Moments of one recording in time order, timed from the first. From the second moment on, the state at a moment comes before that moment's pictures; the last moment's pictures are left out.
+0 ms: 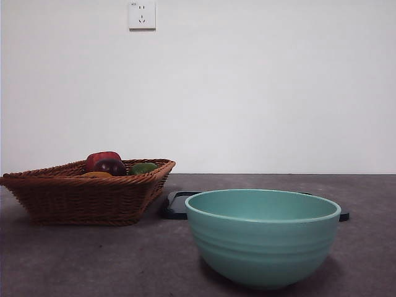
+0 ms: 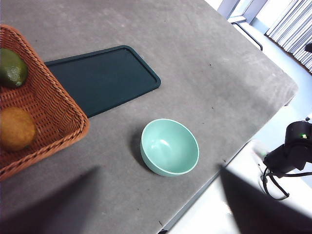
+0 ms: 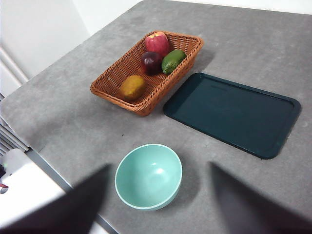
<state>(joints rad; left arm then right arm) -0.39 0.61 1.05 -0.98 0.50 -0.09 0.26 0.44 1.01 -1.05 -0.47 0.05</state>
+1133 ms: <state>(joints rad) -0.39 1.08 1.14 -0.93 0.28 -0.16 0.26 0.44 1.01 -1.04 -0.47 0.05</state>
